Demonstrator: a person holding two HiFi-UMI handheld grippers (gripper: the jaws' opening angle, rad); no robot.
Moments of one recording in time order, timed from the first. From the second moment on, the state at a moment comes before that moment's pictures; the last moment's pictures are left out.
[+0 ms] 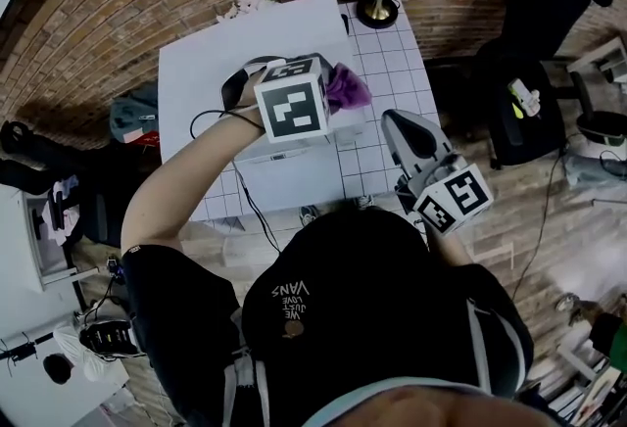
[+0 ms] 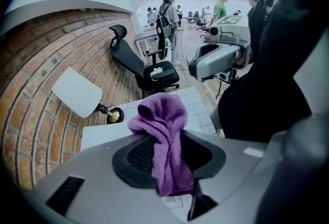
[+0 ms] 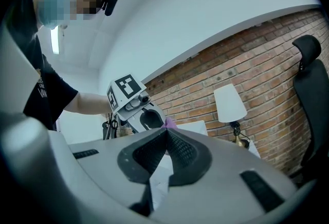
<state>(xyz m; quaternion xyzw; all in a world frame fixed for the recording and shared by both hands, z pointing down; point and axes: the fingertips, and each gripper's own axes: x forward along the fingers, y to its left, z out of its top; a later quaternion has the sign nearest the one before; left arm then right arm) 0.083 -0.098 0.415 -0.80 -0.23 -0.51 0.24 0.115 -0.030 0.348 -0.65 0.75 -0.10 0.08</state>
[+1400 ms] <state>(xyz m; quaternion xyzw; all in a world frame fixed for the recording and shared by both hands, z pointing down) -0.280 -0.268 0.415 -0.88 0.00 -0.47 0.10 -0.100 -0.110 0.347 -0.62 0.78 -0.09 0.05</state>
